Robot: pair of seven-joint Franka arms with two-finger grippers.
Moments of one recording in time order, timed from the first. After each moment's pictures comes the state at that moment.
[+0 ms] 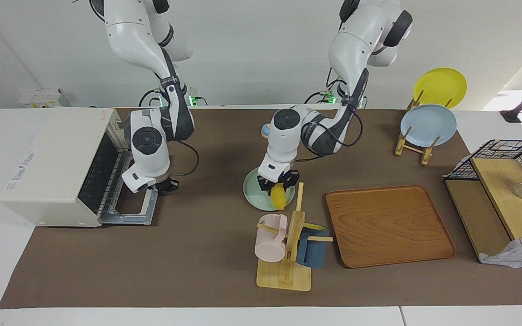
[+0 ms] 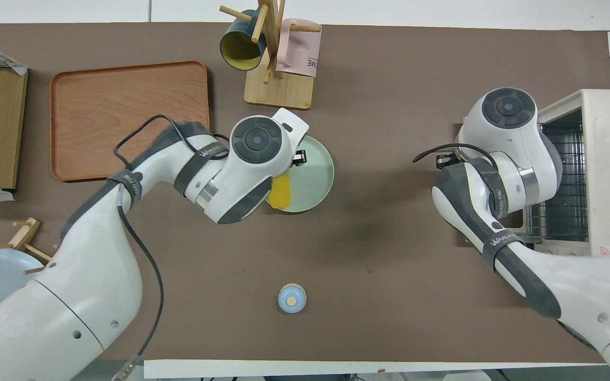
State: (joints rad) left arm -0.35 0.48 -0.35 -1.74 0.25 2.23 -0.84; right arm 0.07 0.29 0.08 -2.01 -0.27 2.13 0.36
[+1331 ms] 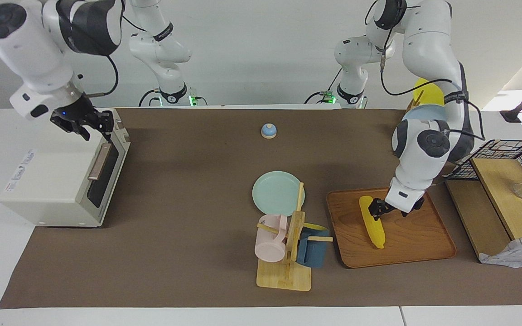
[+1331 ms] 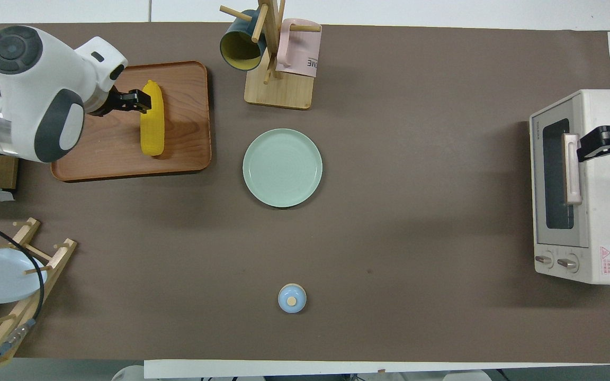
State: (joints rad) left arm 0.09 0.35 -0.30 -1.71 0.25 2.10 -0.29; right arm -0.15 -0.01 0.07 -1.58 -0.05 1.49 -0.10
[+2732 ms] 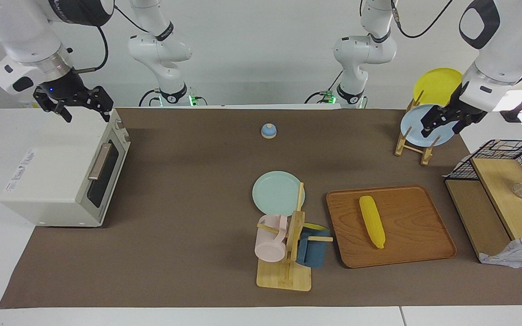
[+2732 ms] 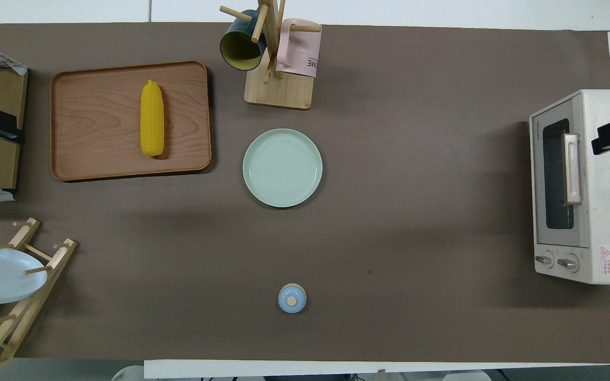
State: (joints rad) left arm -0.14 0.01 0.09 -1.60 -0.01 1.58 -0.06; right arm 0.00 0.04 -0.08 -1.47 -0.04 1.42 -0.10
